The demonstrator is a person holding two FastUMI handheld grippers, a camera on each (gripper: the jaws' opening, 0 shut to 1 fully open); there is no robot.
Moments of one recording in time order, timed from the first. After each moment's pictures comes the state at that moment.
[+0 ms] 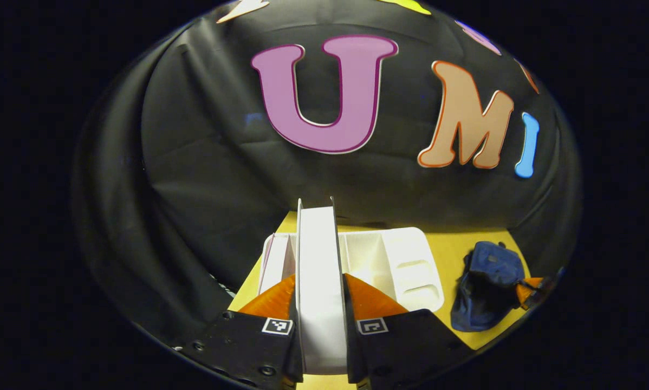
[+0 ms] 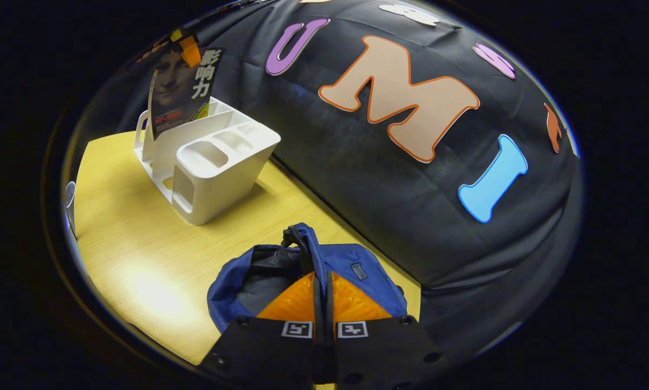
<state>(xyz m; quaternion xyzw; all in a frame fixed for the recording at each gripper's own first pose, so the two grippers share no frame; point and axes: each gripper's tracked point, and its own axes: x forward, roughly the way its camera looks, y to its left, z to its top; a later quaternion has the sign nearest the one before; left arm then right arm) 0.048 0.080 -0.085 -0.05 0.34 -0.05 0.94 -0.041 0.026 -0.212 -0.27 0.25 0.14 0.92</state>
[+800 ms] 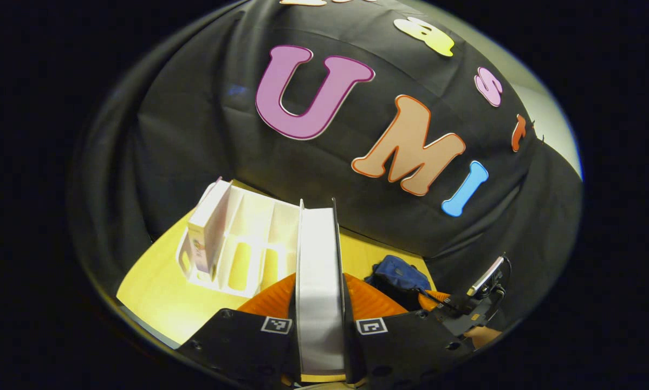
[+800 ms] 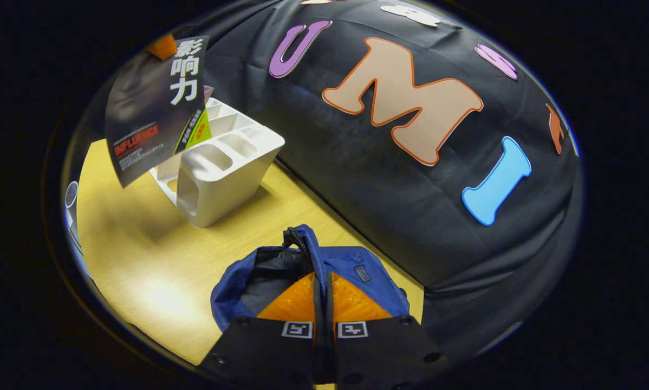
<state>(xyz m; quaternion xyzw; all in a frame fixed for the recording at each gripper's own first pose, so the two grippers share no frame) -0.050 -0.016 -0.064 -0.25 0.34 -0.16 0.89 -0.040 0.028 -0.210 -0.27 0.25 0.15 0.92</state>
